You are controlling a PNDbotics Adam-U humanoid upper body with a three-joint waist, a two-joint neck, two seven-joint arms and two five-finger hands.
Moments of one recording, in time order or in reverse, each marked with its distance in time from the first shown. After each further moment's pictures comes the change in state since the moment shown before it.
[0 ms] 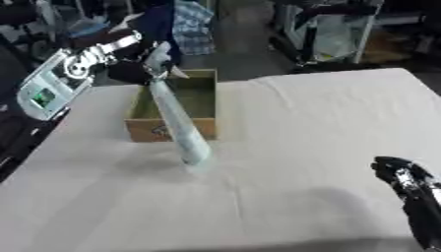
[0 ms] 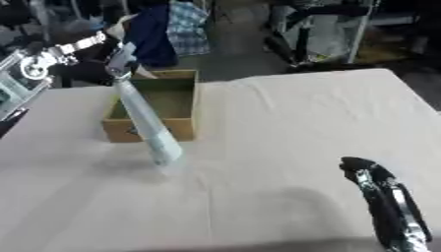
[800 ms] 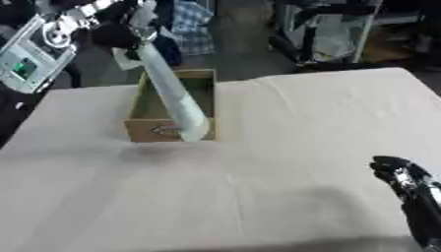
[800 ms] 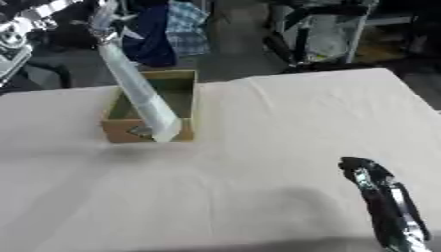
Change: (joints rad) left arm -0.146 0.013 0.061 0.094 -0.127 -0.095 0.070; right arm 0.000 0.000 0.000 0.000 0.000 0.001 0.000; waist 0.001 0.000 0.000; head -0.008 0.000
